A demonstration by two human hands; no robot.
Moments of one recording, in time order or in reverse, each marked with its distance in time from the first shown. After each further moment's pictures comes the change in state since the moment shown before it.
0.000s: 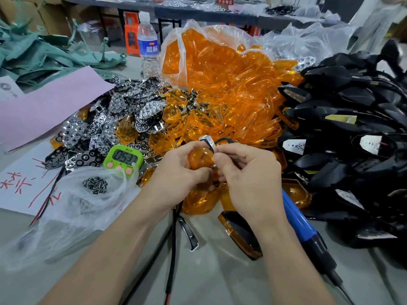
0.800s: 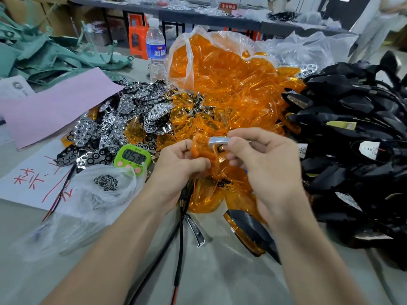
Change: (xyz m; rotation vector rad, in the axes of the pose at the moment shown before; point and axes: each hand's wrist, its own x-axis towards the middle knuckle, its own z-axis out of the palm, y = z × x) left_hand 0.000 0.004 -0.006 -0.156 0.168 0.021; right_hand 0.009 -0.042 -0.014 0.302 -0.014 0.203
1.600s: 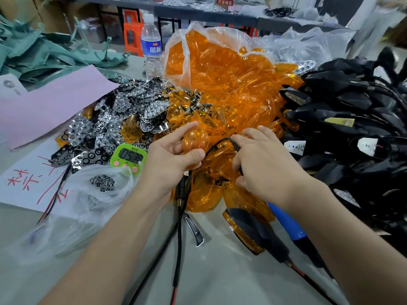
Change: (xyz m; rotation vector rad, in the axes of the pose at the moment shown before) left_hand 0.011 -0.001 -0.007 0.041 0.087 0.075; right_hand 0.033 0.007 -0.023 -1.574 -0.555 -0.379
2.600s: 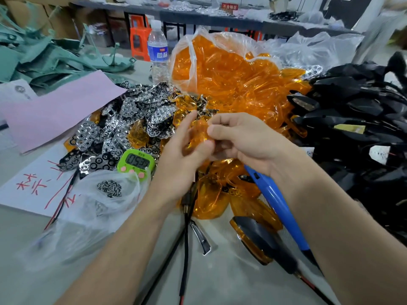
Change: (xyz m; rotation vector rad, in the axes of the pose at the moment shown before) left_hand -0.003 0.014 0.004 0.196 -0.026 0.109; right_hand 0.057 -0.013 -0.026 1.678 -0.150 0.099
